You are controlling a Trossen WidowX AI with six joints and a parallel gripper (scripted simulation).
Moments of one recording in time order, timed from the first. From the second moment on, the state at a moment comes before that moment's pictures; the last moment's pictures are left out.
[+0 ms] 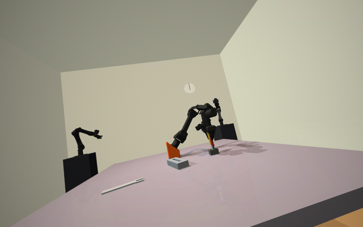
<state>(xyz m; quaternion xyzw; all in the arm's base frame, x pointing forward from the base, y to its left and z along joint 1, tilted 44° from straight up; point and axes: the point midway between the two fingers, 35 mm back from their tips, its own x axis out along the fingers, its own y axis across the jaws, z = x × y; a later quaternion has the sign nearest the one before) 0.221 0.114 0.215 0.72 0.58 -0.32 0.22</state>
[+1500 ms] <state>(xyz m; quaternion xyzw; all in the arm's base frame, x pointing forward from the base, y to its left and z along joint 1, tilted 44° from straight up) 0.222 0.114 0.215 0.72 0.58 -0.32 0.22</state>
